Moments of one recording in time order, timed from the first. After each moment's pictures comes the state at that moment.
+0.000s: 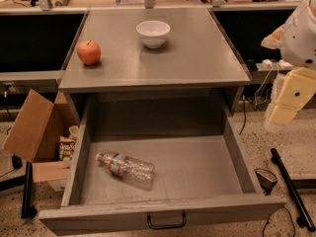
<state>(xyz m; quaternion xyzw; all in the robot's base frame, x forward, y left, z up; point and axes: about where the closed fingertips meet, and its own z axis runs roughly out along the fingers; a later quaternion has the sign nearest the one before) 0.438 -0.216 0.978 -0.60 0.78 -0.04 0.16</state>
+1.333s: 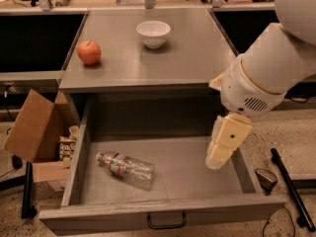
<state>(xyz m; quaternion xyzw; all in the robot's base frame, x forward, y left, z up) 0.419 -0.122 0.902 -0.62 0.76 0.06 0.18</state>
